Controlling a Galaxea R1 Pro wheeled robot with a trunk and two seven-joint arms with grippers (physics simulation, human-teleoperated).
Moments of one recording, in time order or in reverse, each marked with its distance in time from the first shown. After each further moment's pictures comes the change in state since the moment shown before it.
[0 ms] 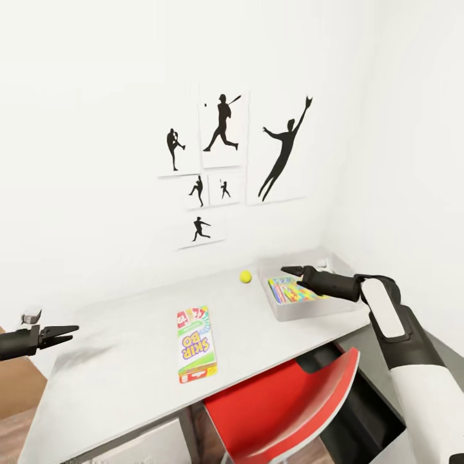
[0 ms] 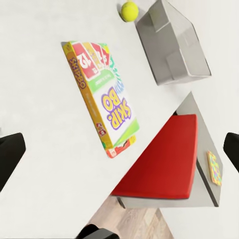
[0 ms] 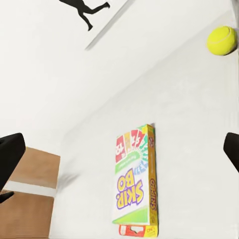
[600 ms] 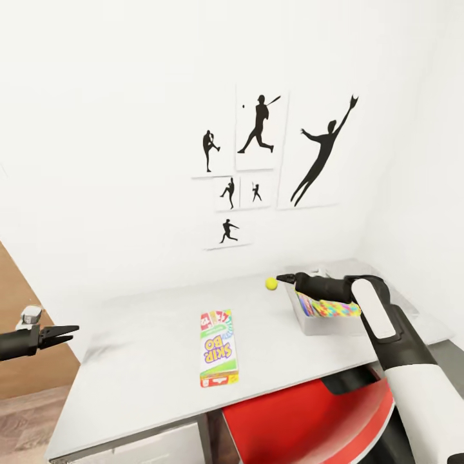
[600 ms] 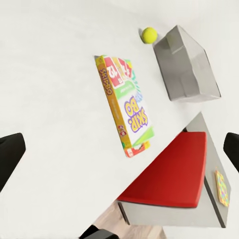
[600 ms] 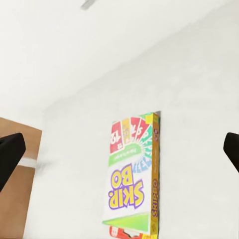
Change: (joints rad) left arm 0.000 0.000 0.000 0.000 0.000 0.000 0.000; right arm -0.003 0.005 0.080 -0.004 0.010 0.002 -0.129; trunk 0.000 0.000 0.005
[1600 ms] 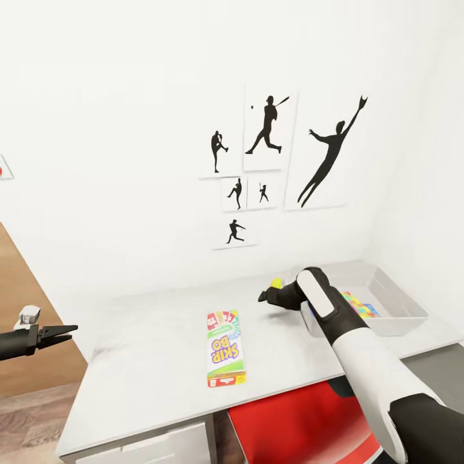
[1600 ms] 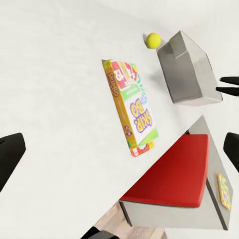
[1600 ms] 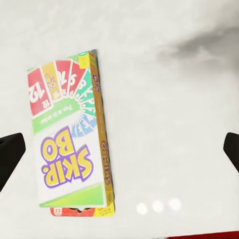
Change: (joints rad) left arm 0.000 0.005 0.005 0.001 0.000 -0.002 0.000; right arm -0.180 0.187 0.182 0.359 0.010 0.001 -0.484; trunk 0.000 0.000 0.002
